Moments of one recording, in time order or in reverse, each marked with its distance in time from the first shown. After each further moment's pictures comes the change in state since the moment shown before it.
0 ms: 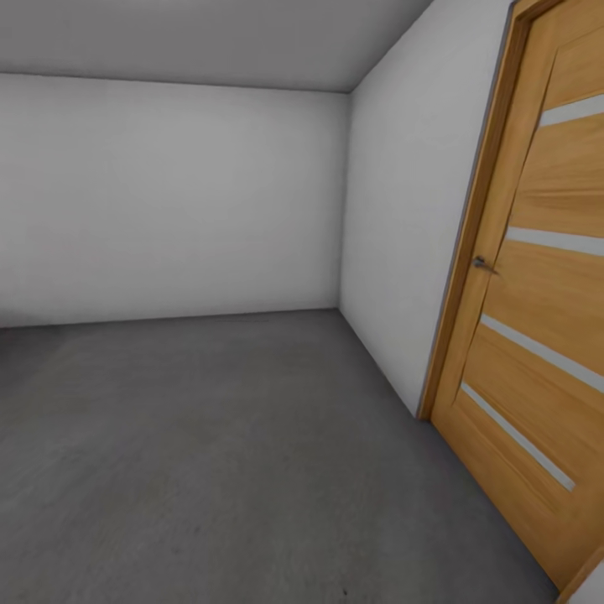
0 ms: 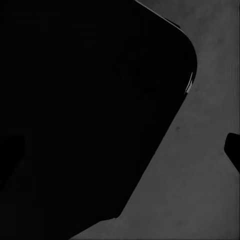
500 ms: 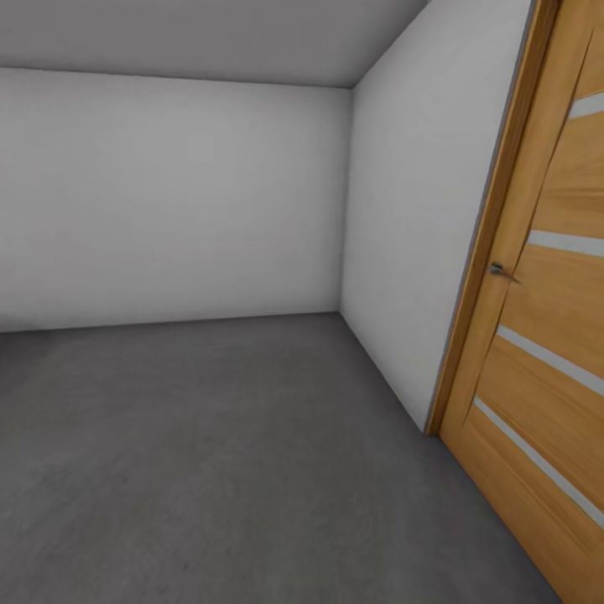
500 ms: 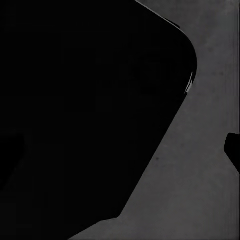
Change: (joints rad) left arm 0.000 0.000 0.000 0.000 0.000 0.000 0.000; right arm 0.000 0.000 0.000 0.000 0.001 0.000 0.000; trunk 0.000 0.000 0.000
